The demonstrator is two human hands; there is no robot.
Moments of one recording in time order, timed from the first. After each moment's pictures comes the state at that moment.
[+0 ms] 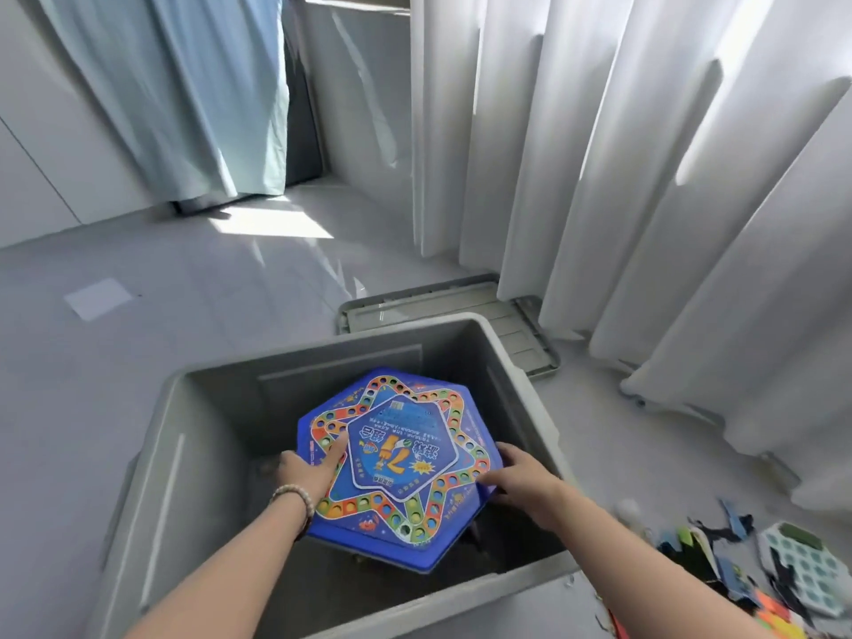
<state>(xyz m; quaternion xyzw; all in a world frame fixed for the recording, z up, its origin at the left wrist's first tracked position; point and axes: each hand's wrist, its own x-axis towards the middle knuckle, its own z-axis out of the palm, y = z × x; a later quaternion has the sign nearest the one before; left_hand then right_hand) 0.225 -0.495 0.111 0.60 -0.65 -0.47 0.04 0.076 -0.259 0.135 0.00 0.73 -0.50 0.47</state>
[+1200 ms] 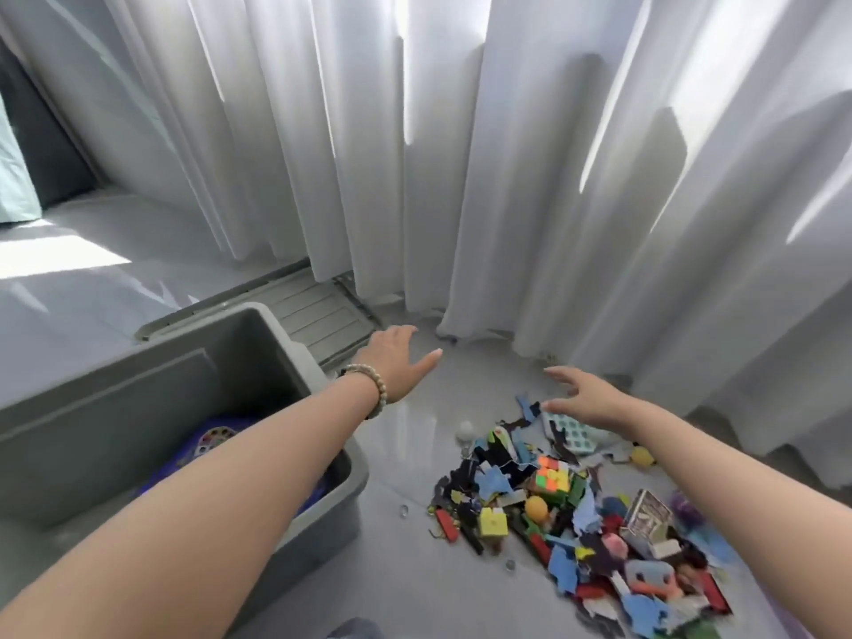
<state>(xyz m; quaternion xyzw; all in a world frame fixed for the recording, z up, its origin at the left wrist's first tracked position) 0.031 -0.209 0.231 0.02 -0.97 -0.22 -0.09 0.006 0.064 0.219 -0.03 0.91 -0.31 0.27</state>
